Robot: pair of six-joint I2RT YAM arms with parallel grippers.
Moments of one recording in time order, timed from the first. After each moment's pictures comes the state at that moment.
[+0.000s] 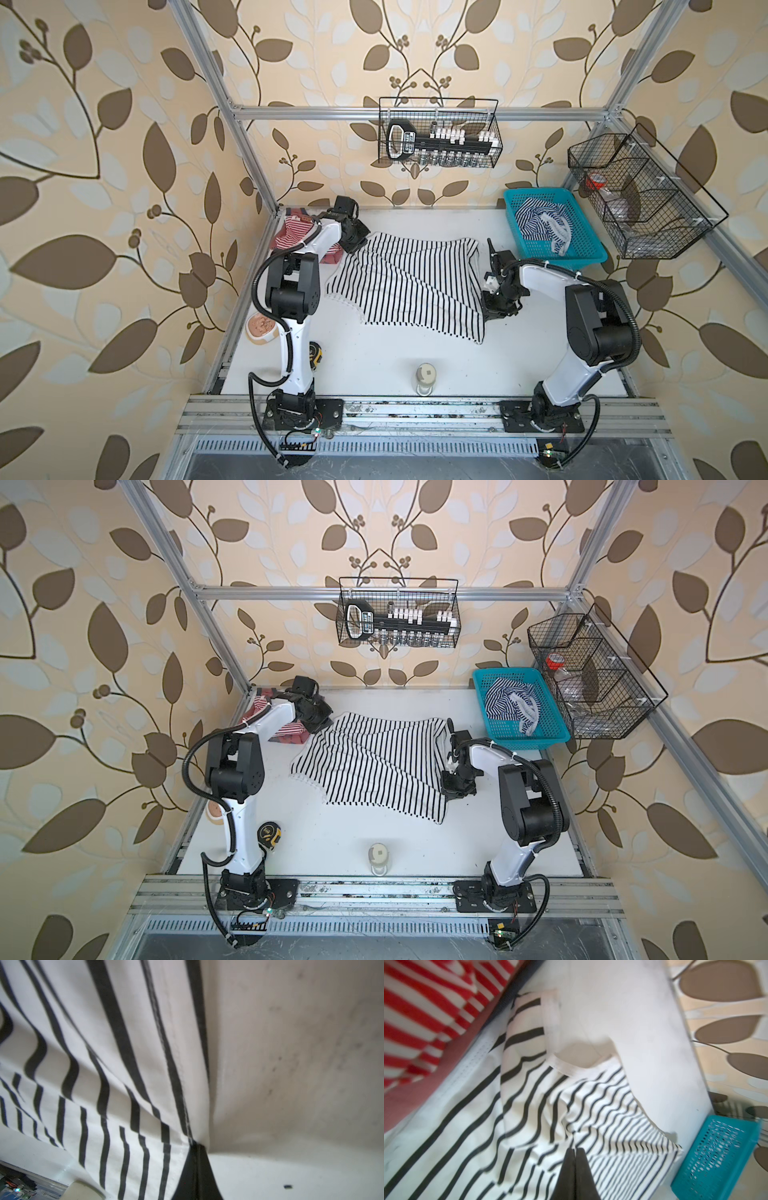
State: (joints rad) left arm -0.14 2.04 1.72 -0.65 0.25 -0.90; right arm 0.13 1.74 1.02 -0.87 -0.22 0.21
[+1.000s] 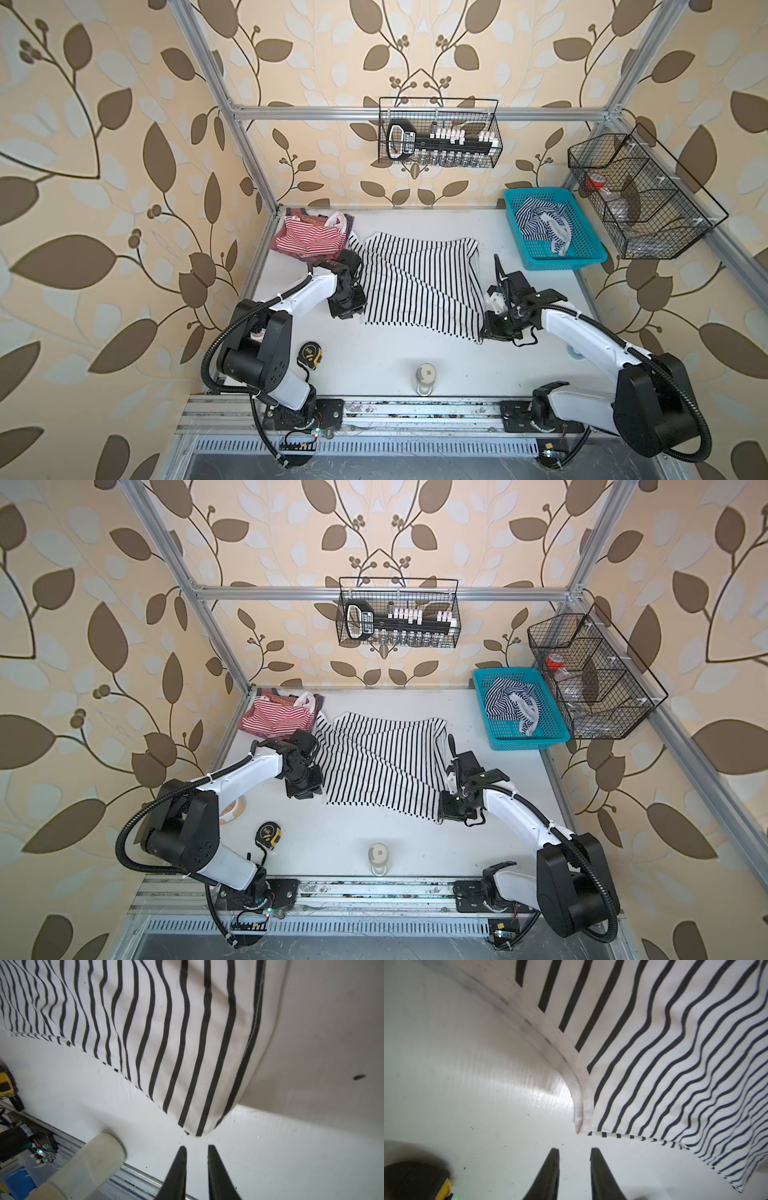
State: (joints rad) left arm -0.32 1.55 1.00 -0.87 0.15 -0.70; right arm 0.28 1.25 0.71 -0.82 -0.29 0.37
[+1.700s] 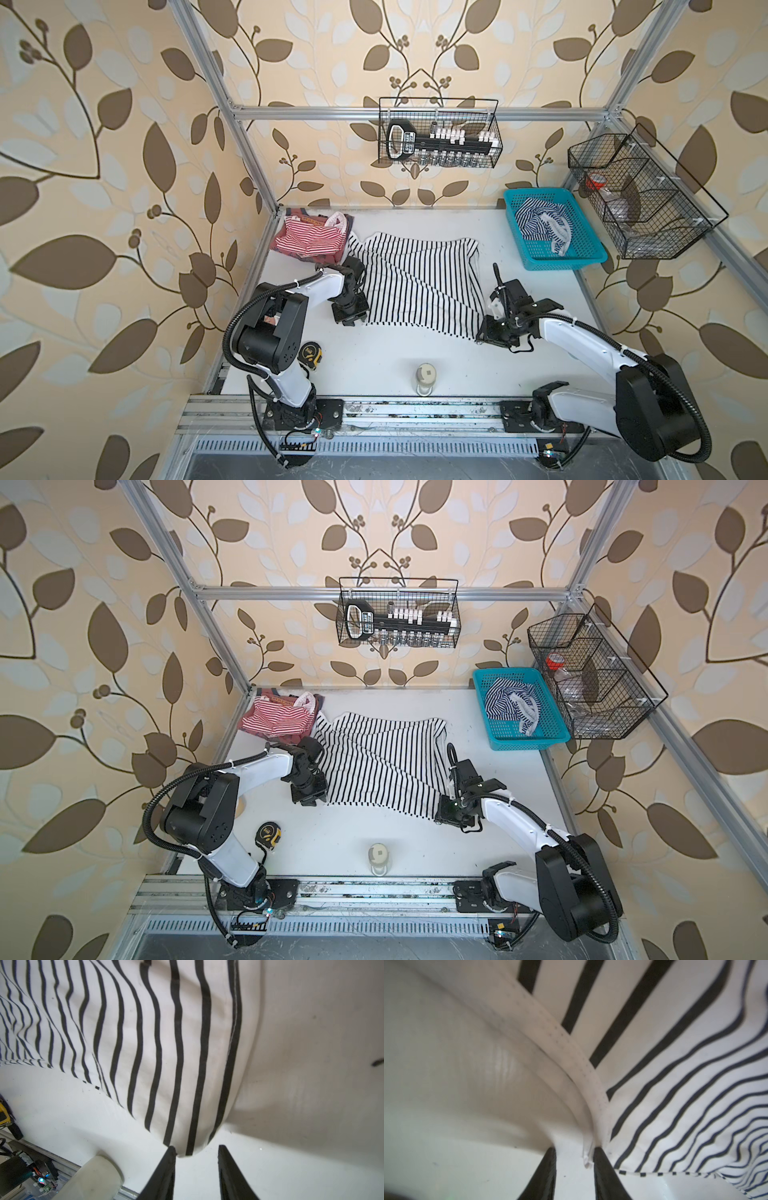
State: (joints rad) left arm -0.32 1.68 0.96 -0.80 0.19 -0.71; right arm 0.30 1.23 0.61 -0.68 -0.26 0.51
